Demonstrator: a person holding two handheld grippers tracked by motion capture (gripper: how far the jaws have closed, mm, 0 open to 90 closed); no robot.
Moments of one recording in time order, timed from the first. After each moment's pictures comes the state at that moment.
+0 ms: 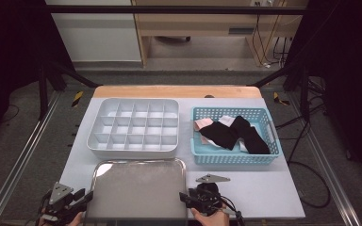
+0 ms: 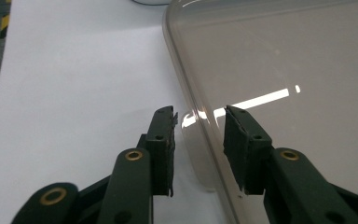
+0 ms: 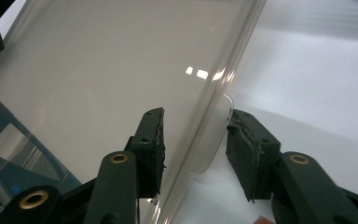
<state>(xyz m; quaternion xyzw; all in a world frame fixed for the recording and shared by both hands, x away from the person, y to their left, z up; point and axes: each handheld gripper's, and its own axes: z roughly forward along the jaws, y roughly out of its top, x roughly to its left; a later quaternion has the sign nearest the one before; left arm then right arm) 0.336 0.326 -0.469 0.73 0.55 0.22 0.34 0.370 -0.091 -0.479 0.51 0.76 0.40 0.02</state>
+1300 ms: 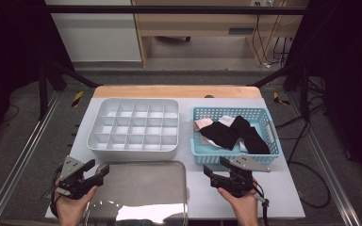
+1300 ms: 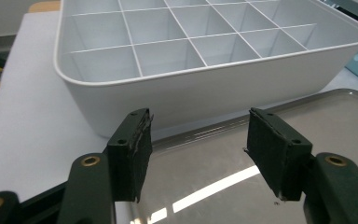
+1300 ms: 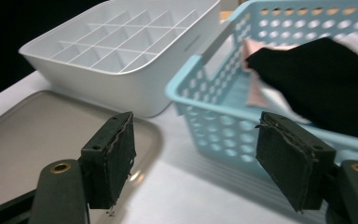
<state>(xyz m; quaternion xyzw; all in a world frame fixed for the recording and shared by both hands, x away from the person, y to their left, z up) 0.386 0.287 -0.429 0.71 0.50 0.26 0.42 0.394 -0.167 -0.423 0.47 0.70 0.51 0.19</state>
